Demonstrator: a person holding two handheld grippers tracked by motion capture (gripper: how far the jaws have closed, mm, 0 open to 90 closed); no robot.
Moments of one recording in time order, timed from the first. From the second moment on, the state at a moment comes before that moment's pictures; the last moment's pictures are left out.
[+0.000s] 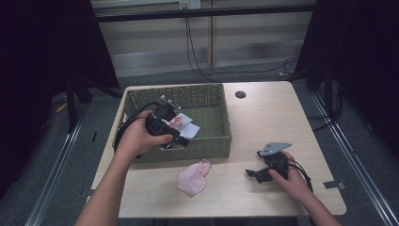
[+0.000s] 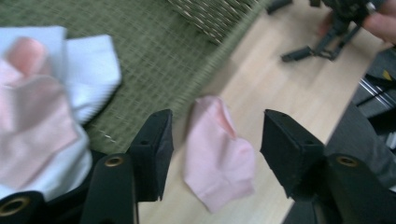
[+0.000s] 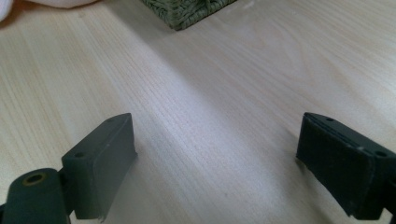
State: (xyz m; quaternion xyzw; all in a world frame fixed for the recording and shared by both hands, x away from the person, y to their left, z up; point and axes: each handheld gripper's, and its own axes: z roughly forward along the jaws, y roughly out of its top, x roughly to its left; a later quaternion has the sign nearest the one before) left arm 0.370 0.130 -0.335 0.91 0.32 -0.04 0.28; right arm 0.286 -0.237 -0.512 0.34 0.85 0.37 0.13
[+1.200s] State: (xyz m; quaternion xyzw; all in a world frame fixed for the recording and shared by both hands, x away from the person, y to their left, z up) left arm 0.464 0.161 -0.400 0.88 0.42 0.02 0.24; right arm 0.286 -0.237 -0.512 0.34 0.85 0.37 0.13
